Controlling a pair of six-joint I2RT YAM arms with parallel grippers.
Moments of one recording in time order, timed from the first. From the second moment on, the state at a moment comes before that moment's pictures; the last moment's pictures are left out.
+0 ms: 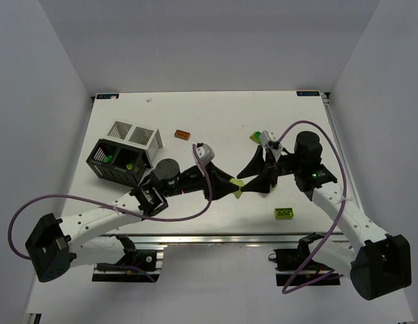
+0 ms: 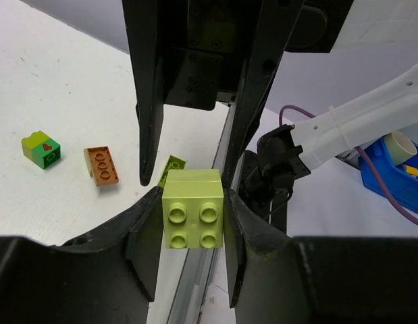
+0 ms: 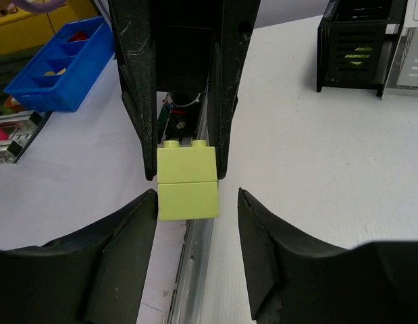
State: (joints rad) left arm -0.94 1.12 0.71 0.42 0.40 -0.38; right arm 0.34 1.06 0.72 0.16 -1.43 0.07
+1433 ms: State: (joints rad) left arm -0.48 0.99 0.91 -0.34 -0.77 -0.36; right arm 0.36 1.07 0.75 -0.02 -1.24 -0.06
